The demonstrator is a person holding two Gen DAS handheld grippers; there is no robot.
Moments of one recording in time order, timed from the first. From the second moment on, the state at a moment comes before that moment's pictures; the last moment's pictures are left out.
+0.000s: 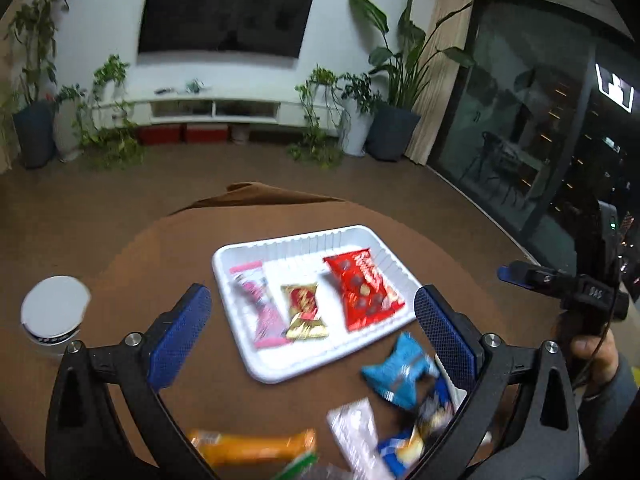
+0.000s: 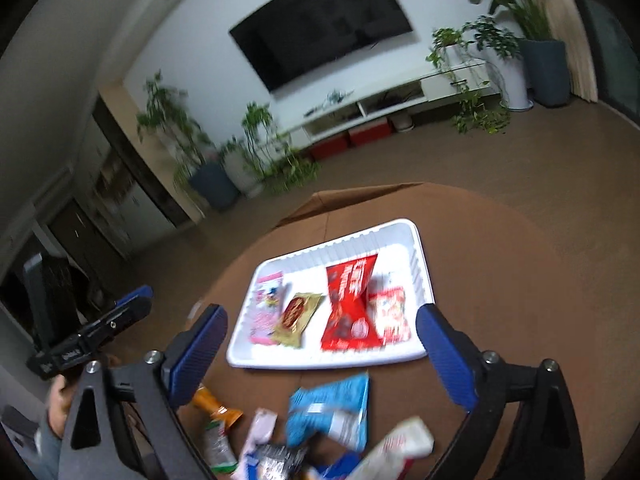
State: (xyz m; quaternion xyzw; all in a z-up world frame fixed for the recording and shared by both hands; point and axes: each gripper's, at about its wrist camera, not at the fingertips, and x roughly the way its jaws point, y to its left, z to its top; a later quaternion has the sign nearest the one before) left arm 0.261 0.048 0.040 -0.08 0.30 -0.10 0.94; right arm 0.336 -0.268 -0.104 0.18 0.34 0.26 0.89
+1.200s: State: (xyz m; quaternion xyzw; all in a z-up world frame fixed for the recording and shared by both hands) left arm 0.149 0.024 -0.098 -0.14 0.46 -0.01 0.88; right arm 0.131 -0.239 -0.195 0.13 0.36 0.24 0.89
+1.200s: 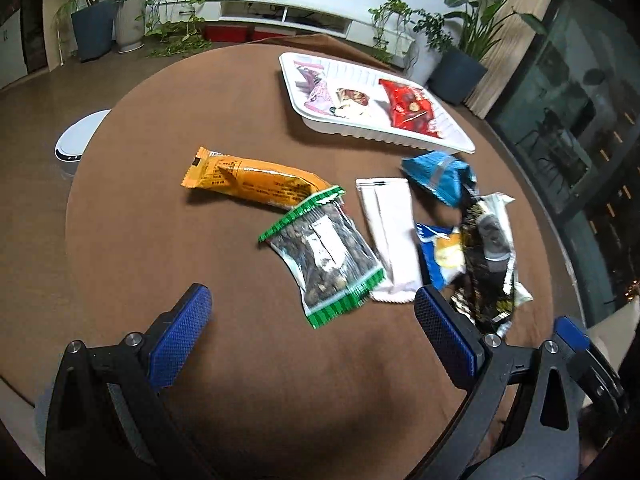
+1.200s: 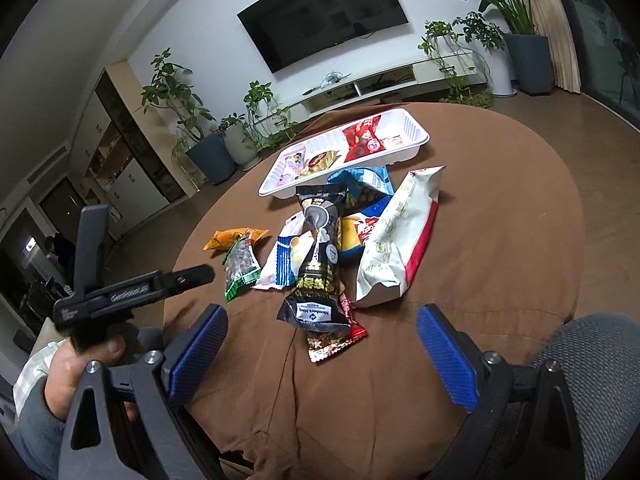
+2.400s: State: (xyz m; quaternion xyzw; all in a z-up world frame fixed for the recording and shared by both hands) left arm 0.214 0.004 -0.129 -0.03 0.51 -0.03 0.86; right arm 0.136 -0.230 -0.194 0.09 0.36 0.25 0.89
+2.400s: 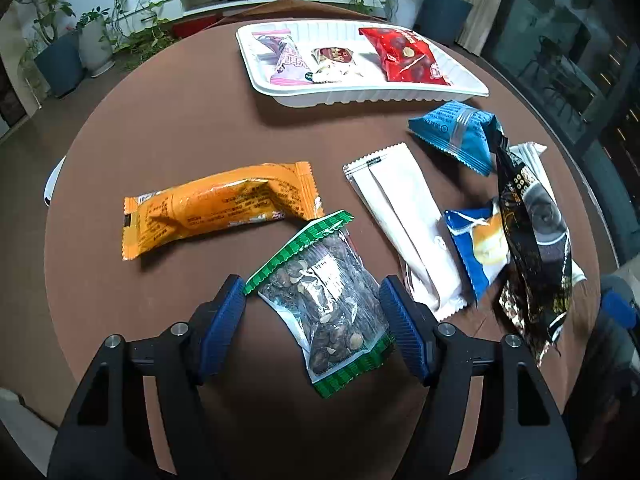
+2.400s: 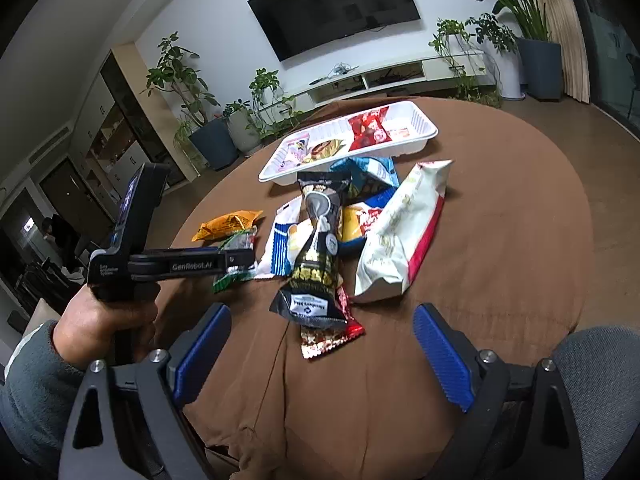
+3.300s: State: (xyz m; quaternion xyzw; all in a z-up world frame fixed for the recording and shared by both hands) left arm 0.182 0.018 -0.126 -0.04 0.50 -0.04 0.86; right arm 0.217 -0.173 -0.214 0.06 0.46 0.25 0.85
